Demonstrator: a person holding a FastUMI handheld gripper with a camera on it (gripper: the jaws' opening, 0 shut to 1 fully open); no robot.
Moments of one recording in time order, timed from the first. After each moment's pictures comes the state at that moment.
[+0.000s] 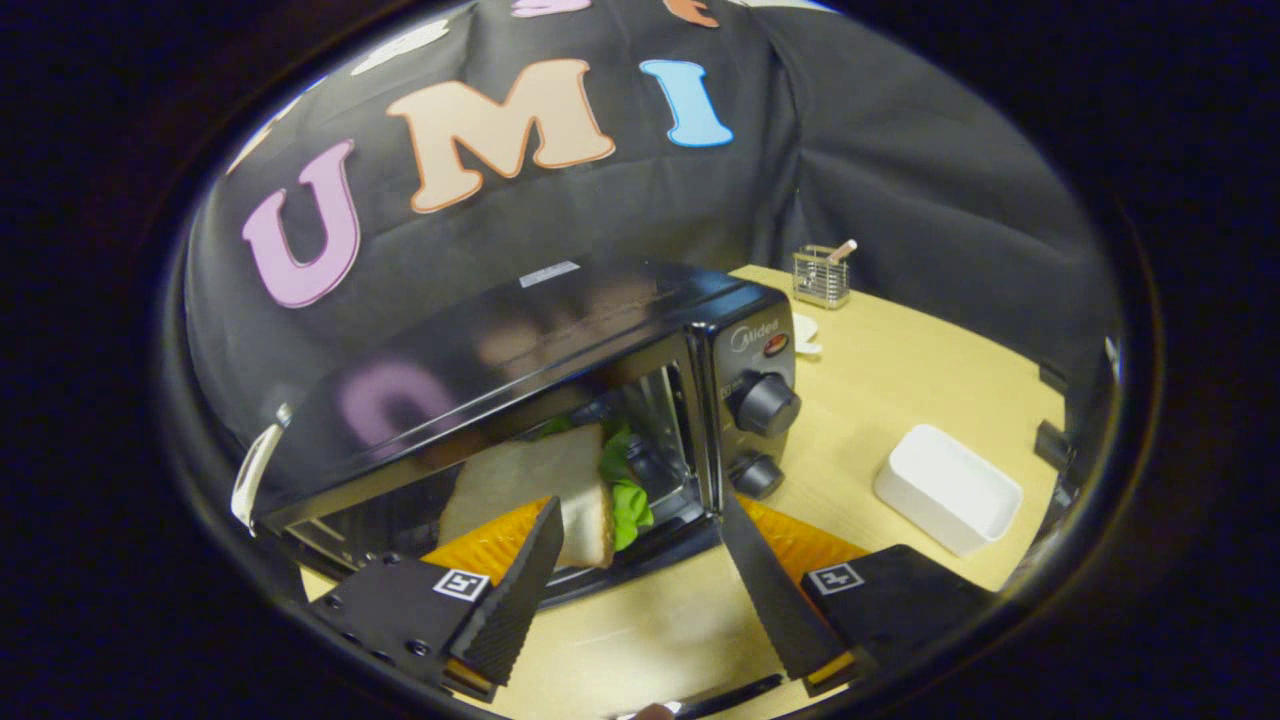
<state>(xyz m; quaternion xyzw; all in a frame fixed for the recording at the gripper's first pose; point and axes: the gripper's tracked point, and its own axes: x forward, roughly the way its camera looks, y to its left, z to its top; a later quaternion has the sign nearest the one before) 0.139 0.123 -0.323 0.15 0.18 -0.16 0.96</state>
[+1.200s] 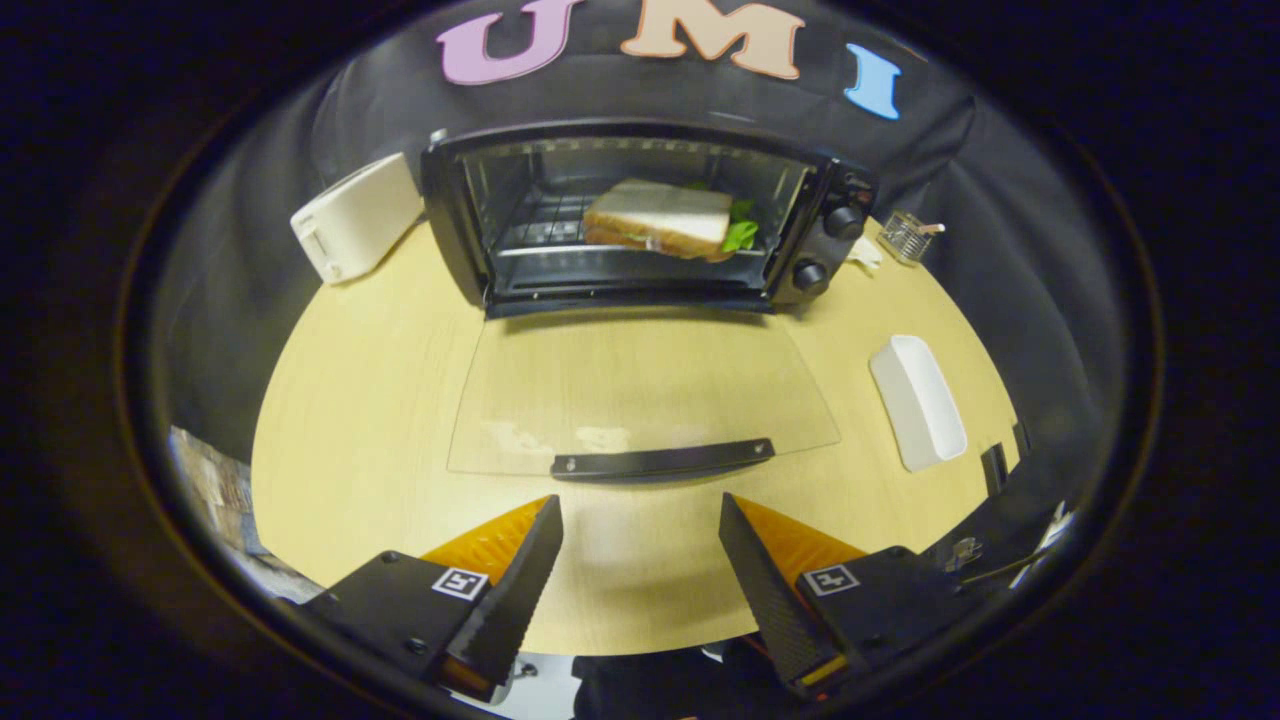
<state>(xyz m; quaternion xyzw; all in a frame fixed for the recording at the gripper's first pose) -0.044 0.210 -0.417 -0.05 0.40 -0.03 0.92</state>
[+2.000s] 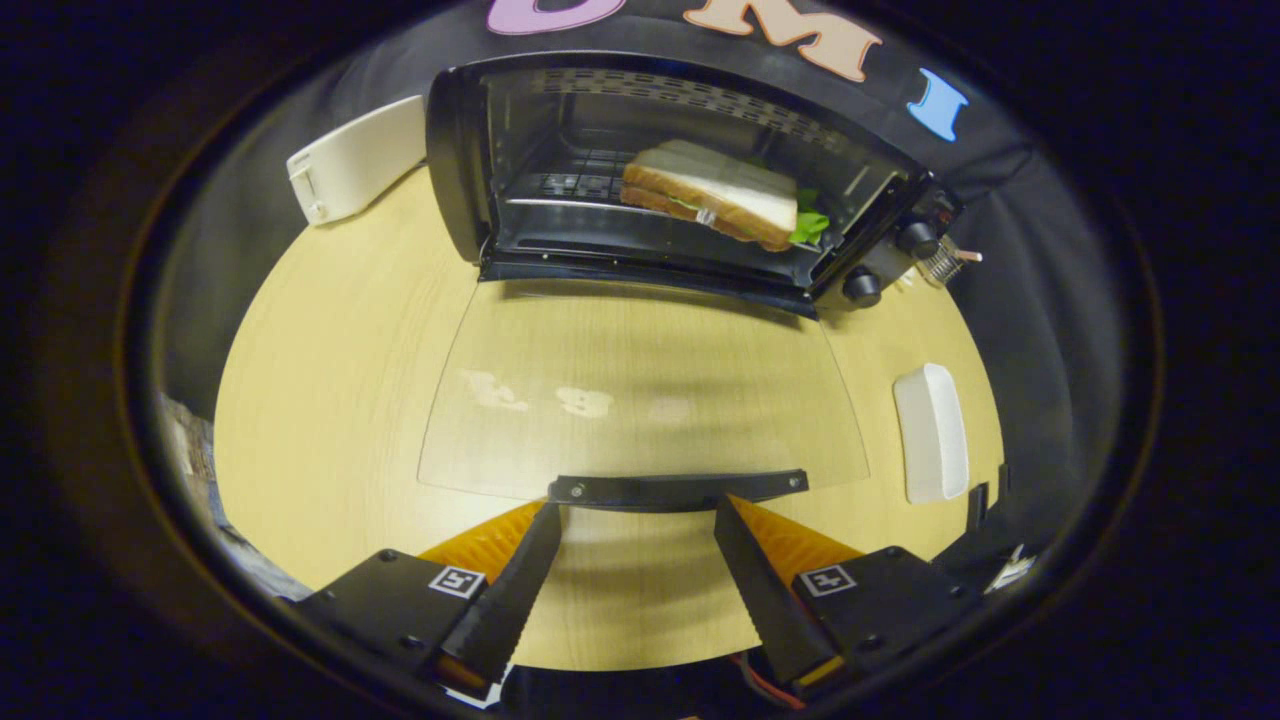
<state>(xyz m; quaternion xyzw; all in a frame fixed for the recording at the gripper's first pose) -0.014 0.218 -0.421 -0.11 0.43 -0.03 0.90</state>
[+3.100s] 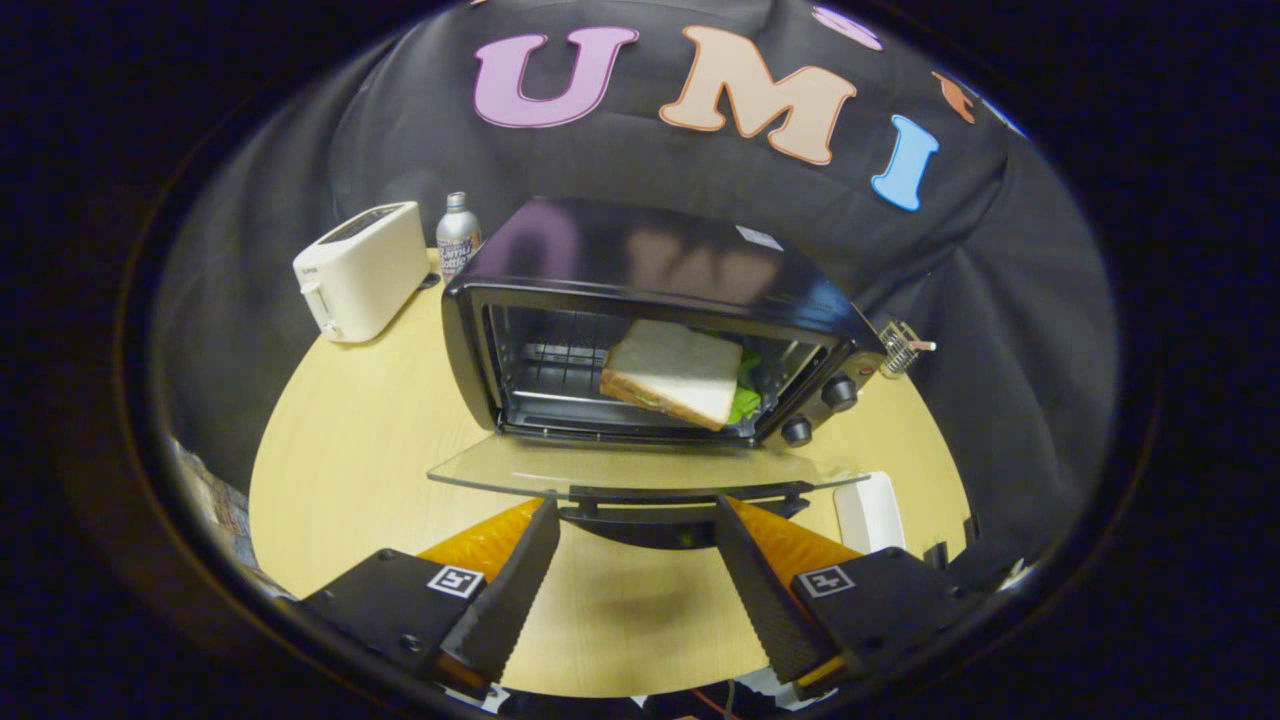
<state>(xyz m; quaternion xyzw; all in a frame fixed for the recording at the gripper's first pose) 0.030 0.232 -0.298 -0.10 0.29 -0.04 0.95</state>
